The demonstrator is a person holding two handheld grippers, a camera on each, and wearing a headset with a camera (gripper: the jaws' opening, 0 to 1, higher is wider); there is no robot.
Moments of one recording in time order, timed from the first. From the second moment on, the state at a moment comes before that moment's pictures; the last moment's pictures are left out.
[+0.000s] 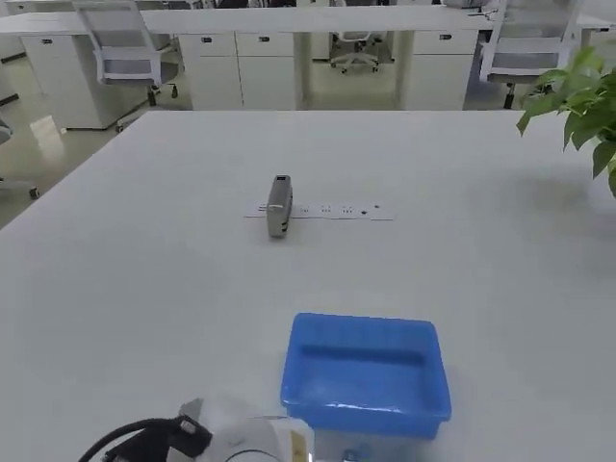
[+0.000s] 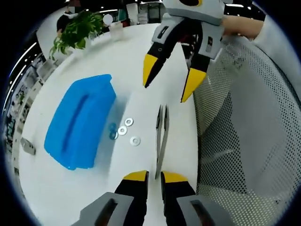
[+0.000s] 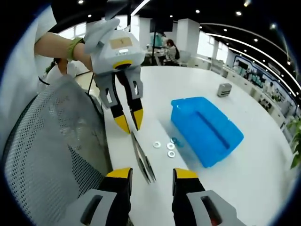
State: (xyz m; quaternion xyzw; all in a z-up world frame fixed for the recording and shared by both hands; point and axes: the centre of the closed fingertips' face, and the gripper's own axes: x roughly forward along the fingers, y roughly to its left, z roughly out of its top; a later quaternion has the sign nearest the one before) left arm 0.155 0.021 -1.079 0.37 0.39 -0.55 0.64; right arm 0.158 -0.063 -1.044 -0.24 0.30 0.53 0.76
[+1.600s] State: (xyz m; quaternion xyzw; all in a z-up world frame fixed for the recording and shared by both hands) left arm 0.128 -0.012 -0.986 0.39 0.30 -0.59 0.63; right arm 0.139 -0.024 -1.047 -0.23 0.29 0.61 0.70
